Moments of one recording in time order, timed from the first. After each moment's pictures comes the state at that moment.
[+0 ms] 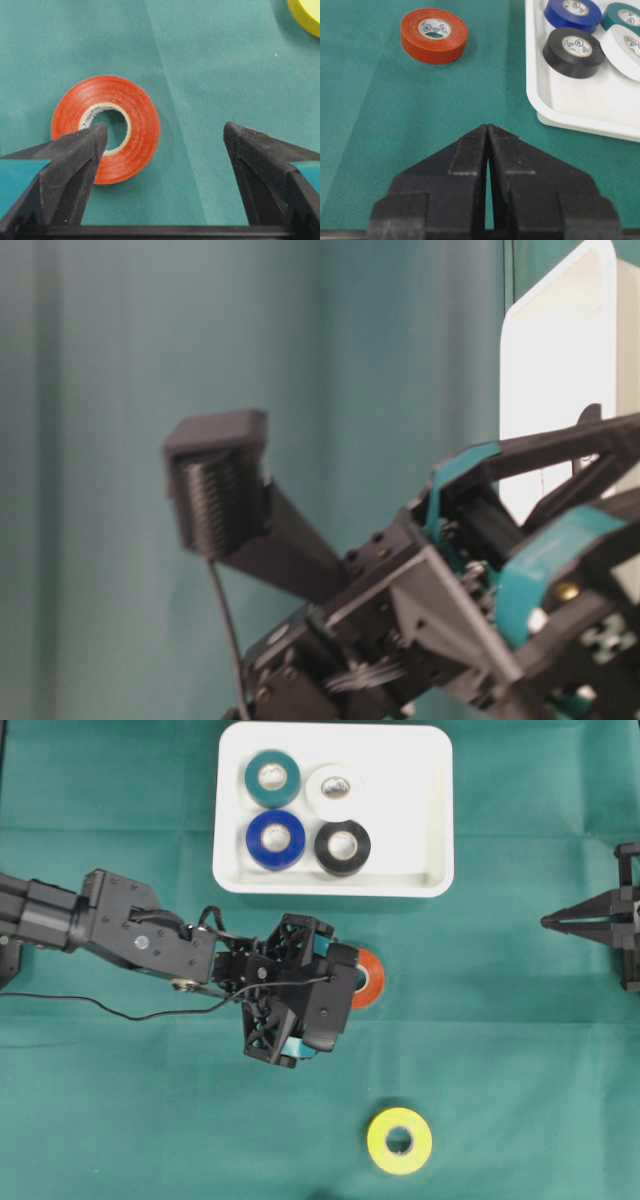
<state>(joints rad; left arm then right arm) -0.16 0.19 0.42 -0.03 0.19 0.17 -0.02 -1.15 1.55 -0.07 -0.10 0.02</state>
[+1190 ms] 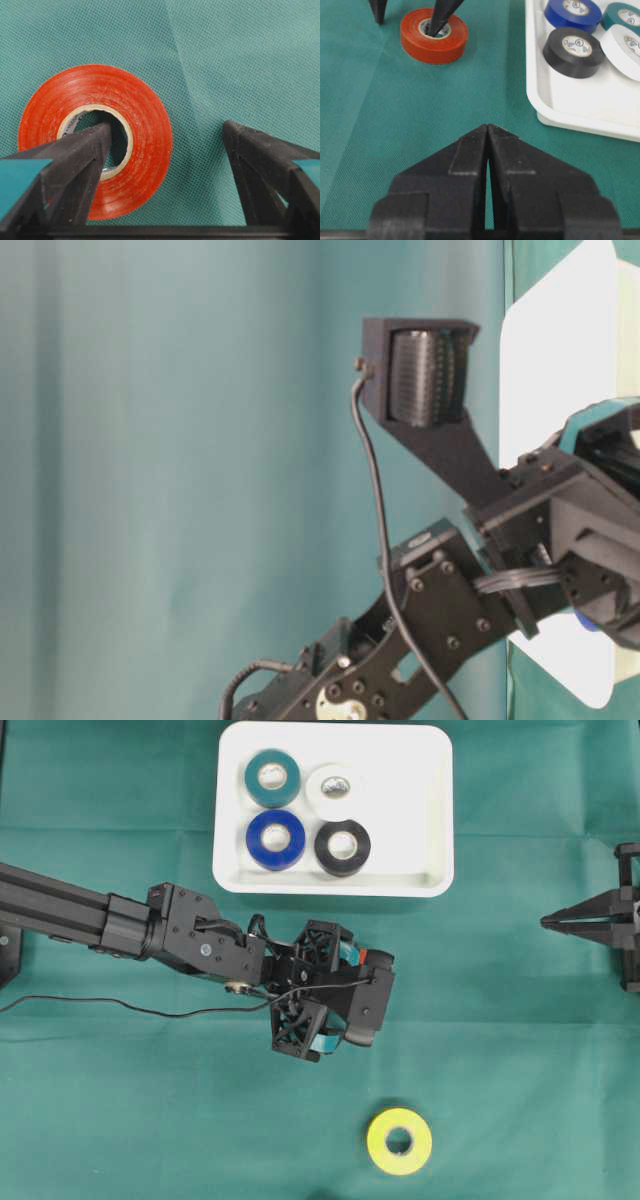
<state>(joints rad) -0.13 0.38 0.31 -0.03 0.25 0.17 -0.02 -1.15 1.55 -0.07 -0.10 0.02</state>
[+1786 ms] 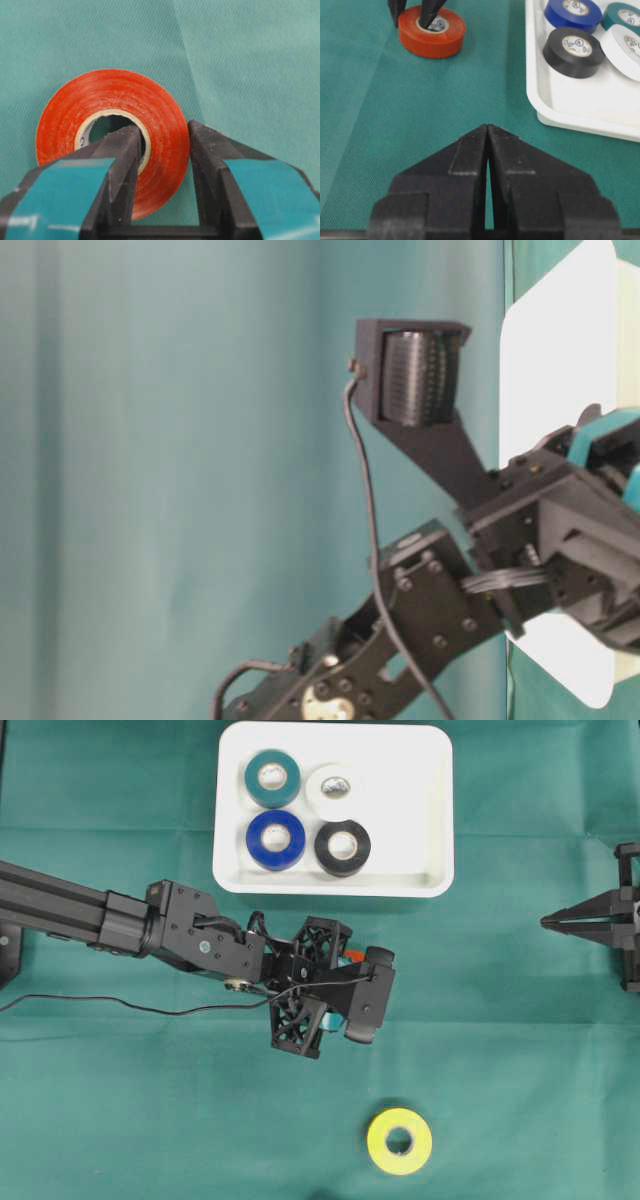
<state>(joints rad) -0.13 0.36 0.31 -0.03 0.28 0.17 -0.02 -1.15 1.55 -0.07 -0.10 0.02</state>
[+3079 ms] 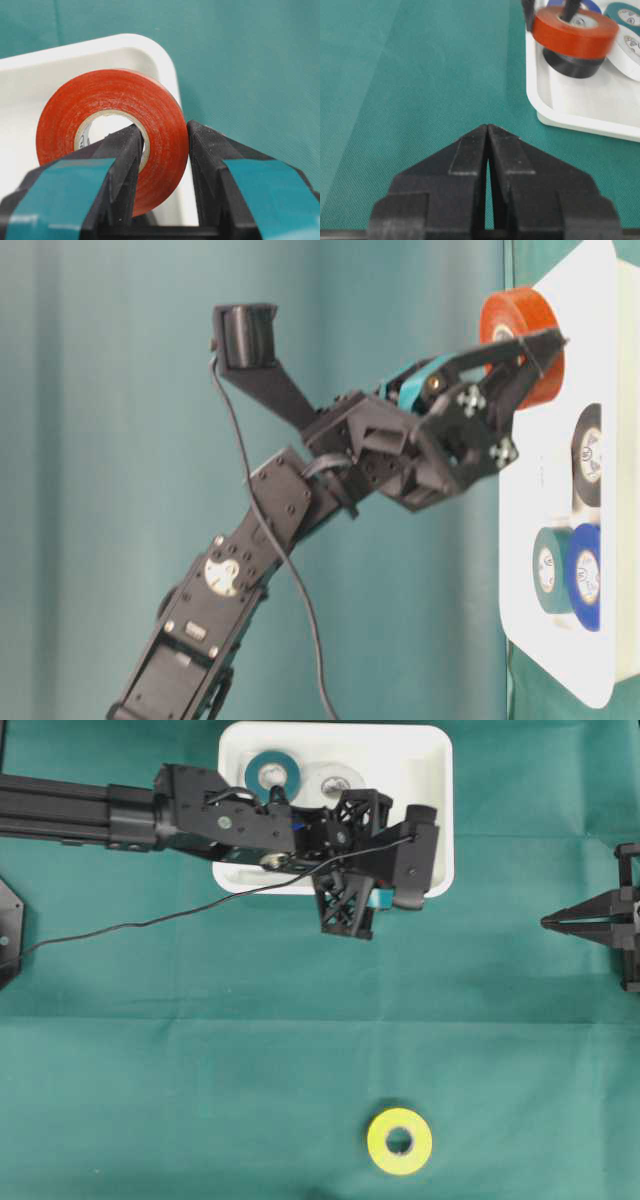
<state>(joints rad) 0.13 0.35 0.11 -0.02 0.34 0.36 -0.02 -1.15 1.55 -0.07 -0.10 0.02</state>
